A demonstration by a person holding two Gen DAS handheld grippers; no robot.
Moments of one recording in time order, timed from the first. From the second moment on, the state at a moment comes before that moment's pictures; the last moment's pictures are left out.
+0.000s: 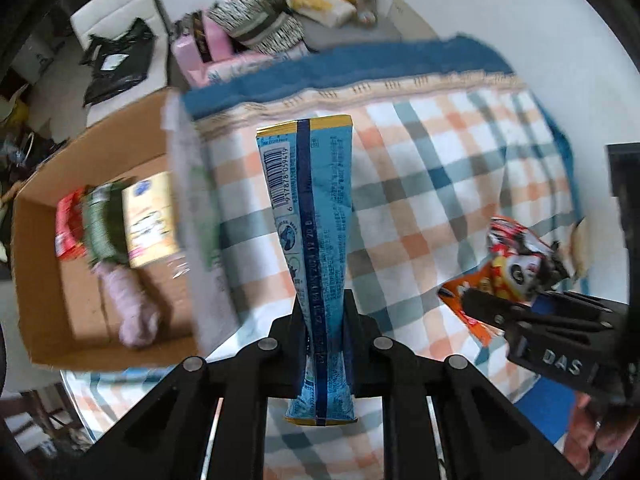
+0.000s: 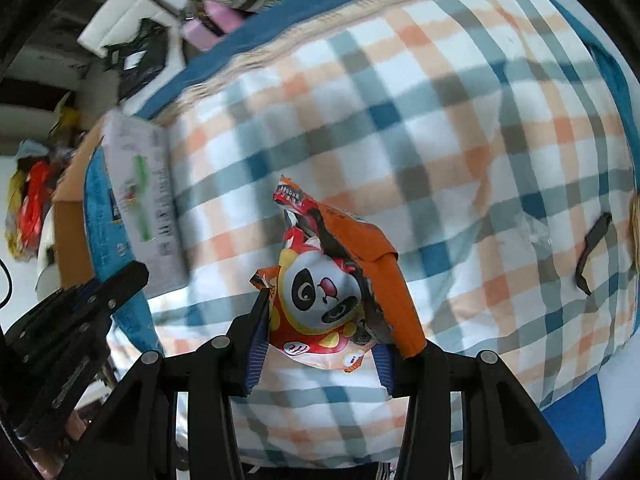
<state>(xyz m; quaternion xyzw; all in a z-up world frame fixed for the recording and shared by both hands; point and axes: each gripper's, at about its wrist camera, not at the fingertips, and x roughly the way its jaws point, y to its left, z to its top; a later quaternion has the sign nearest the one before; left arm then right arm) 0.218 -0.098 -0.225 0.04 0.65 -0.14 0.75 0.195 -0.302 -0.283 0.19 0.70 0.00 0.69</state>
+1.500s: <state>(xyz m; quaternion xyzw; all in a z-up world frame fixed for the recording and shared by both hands) 0.296 0.184 -0.315 -0.01 0.72 -0.02 0.70 0.287 0.012 -0.311 0.03 0.75 0.07 0.66</state>
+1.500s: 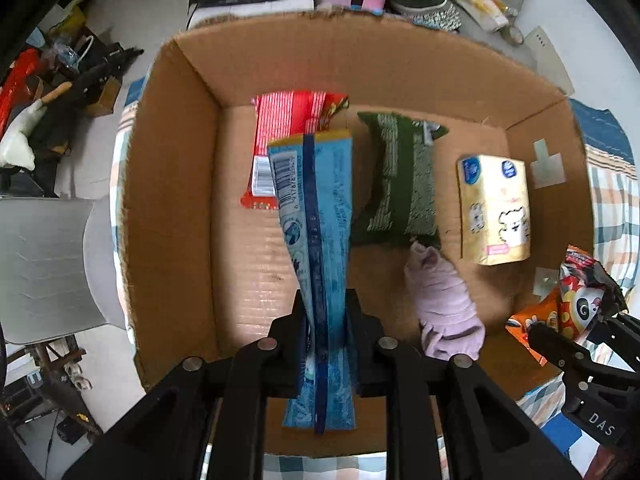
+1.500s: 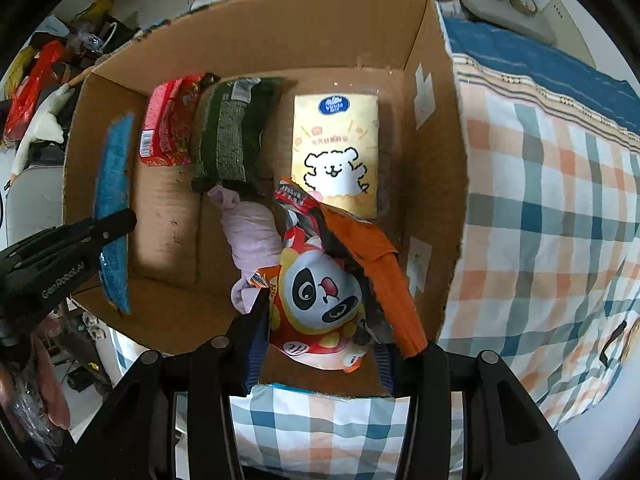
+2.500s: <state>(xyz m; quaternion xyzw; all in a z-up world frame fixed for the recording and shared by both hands) 0.258 0.200 -0.231 -0.03 0.63 0.01 0.77 0.273 0.018 -0.266 0.03 0.69 0.03 0.72</state>
